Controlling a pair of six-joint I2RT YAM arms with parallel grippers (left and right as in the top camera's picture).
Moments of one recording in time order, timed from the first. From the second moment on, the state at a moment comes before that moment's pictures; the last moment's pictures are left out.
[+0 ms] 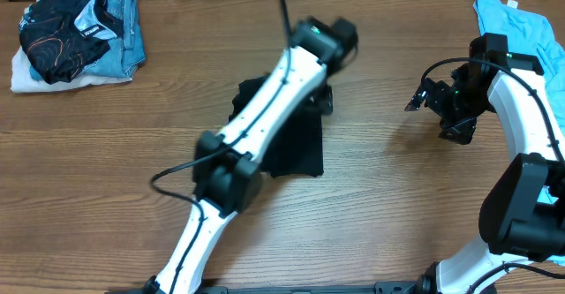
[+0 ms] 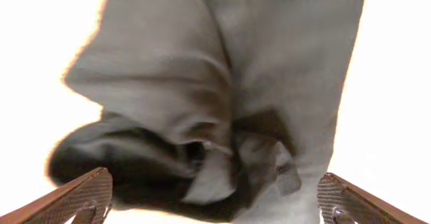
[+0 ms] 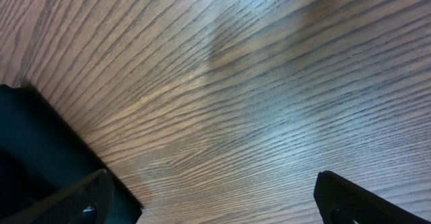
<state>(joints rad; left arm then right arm) -0.61 2.43 2.54 -1.68 -0.21 -0.61 -0.19 1.86 1.47 -1.14 -0.29 0.38</state>
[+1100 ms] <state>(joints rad) 0.07 2.24 2.27 -1.63 -0.07 -0.60 0.74 1.75 1.51 -0.86 -0.25 0.75</state>
